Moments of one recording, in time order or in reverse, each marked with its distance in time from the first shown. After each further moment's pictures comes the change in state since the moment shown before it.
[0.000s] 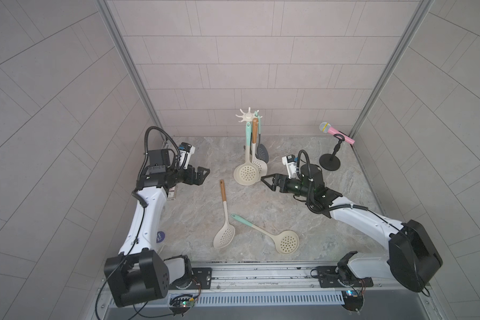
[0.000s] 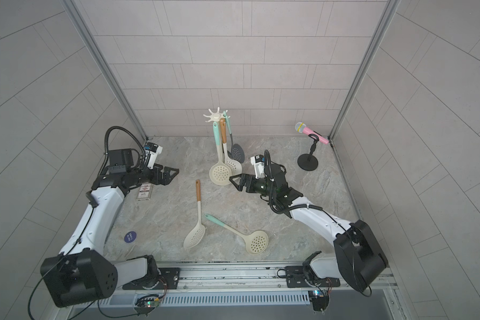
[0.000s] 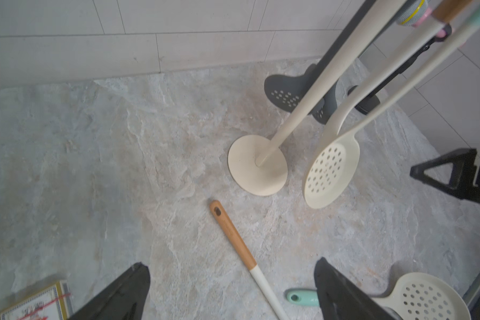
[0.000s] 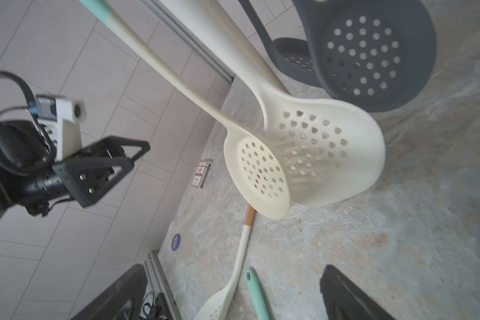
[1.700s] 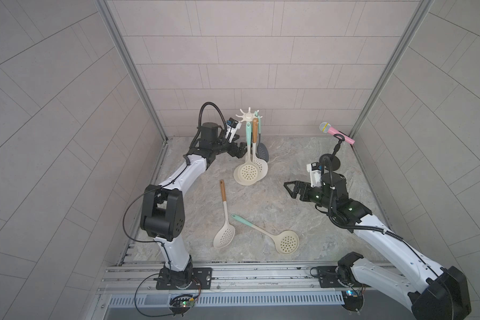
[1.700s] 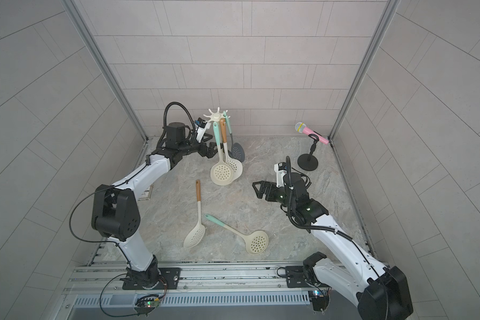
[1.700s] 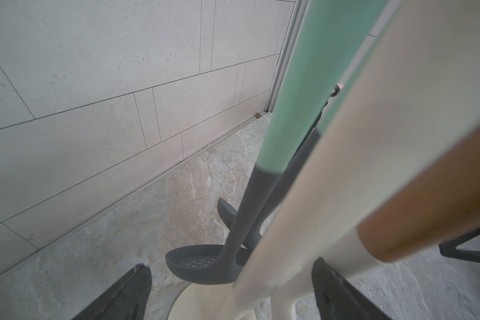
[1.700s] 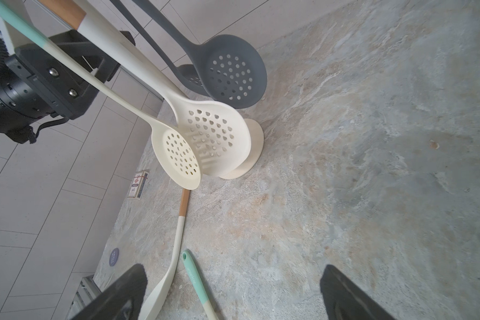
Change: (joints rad) left arm -0.391 0.502 0.306 0.565 0.026 -0.116; right arm -0.107 -0.317 -0.079 -0.358 0.191 -0.105
